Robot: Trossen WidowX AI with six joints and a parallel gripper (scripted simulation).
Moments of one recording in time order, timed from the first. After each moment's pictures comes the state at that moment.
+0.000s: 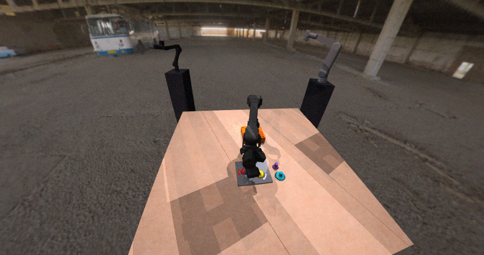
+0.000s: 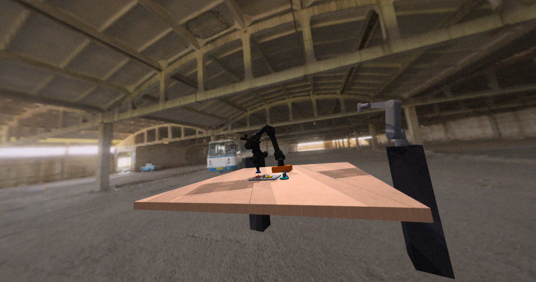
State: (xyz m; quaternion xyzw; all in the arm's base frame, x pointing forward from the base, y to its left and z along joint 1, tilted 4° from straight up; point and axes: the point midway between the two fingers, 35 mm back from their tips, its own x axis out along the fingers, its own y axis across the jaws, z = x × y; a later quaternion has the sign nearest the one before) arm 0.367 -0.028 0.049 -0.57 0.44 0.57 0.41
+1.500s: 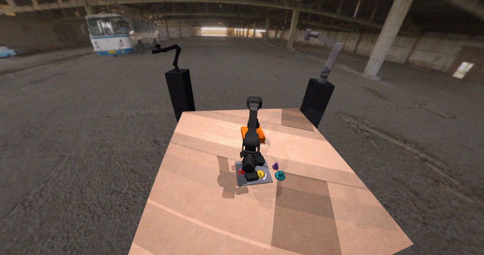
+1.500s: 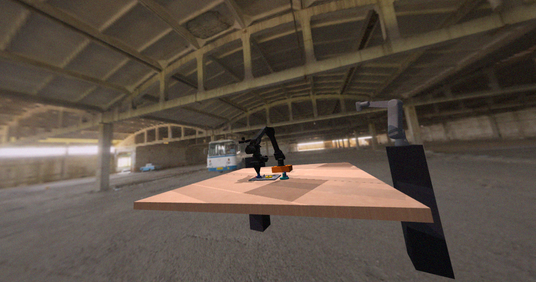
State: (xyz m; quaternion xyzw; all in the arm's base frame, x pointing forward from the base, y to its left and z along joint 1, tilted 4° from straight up) arm 0.365 -0.029 0.015 -0.56 0.44 0.56 0.42
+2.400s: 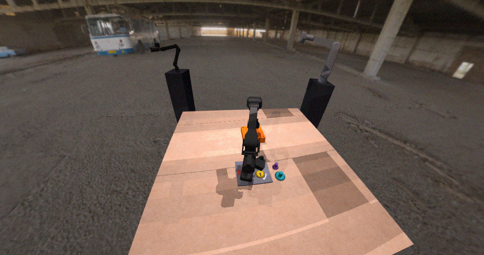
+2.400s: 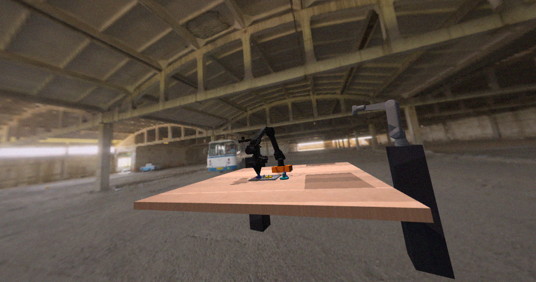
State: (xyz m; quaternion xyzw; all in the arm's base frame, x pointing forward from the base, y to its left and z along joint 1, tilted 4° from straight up) arm 0.364 -0.030 0.013 -0.47 0.55 0.47 0.52
